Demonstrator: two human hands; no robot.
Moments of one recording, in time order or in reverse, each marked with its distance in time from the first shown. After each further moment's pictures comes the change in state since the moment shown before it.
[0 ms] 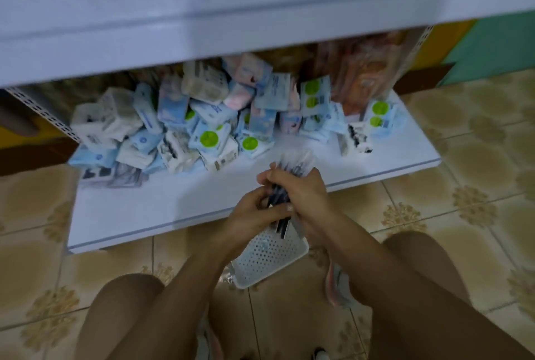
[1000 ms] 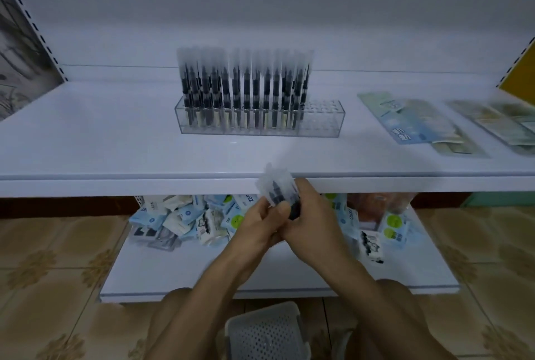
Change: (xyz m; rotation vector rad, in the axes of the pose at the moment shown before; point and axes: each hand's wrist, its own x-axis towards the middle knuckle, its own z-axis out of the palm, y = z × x) left_hand -0.059 0.176 0.030 -0.202 0.108 0.445; right_hand -0.067 -0.173 0.029 -0.782 -0.175 -0.727
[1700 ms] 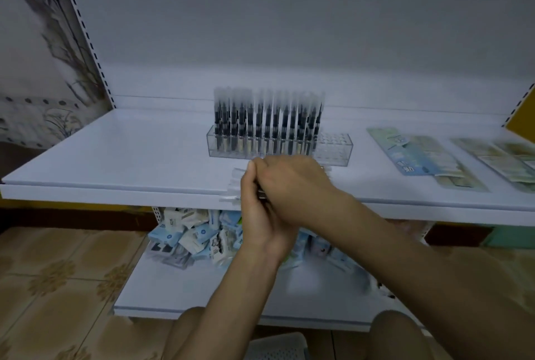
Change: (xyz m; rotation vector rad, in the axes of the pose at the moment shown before) left_hand -0.007 0.069 0.042 -0.852 0.139 0.157; right_hand 0.040 -0.098 -0.026 -1.060 -0.131 -0.710
